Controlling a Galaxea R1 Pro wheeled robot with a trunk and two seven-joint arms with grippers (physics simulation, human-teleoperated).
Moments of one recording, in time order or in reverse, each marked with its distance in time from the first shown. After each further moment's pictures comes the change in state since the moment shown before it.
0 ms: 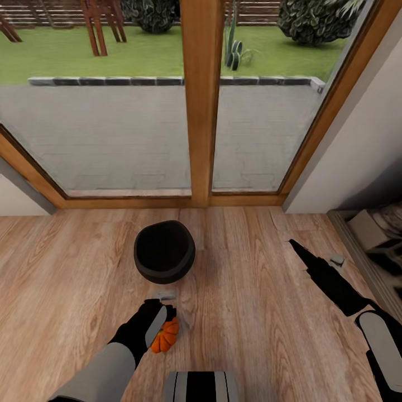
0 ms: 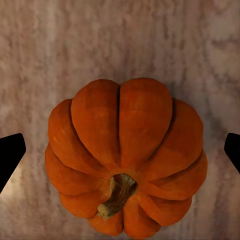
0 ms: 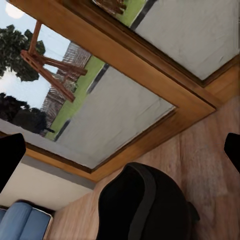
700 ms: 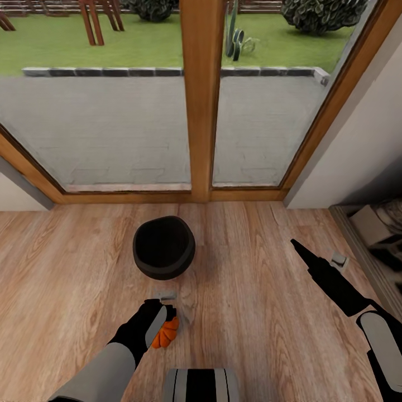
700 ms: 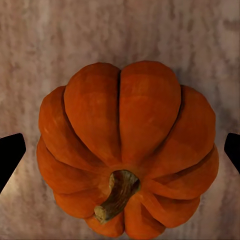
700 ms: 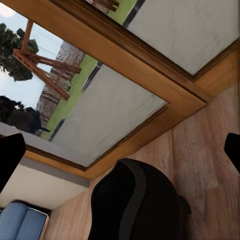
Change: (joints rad) left arm 0.001 0.000 0.000 -0.002 0.000 -0.002 0.001; right arm 0.000 0.000 -0.008 0.001 0.002 0.000 0.000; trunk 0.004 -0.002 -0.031
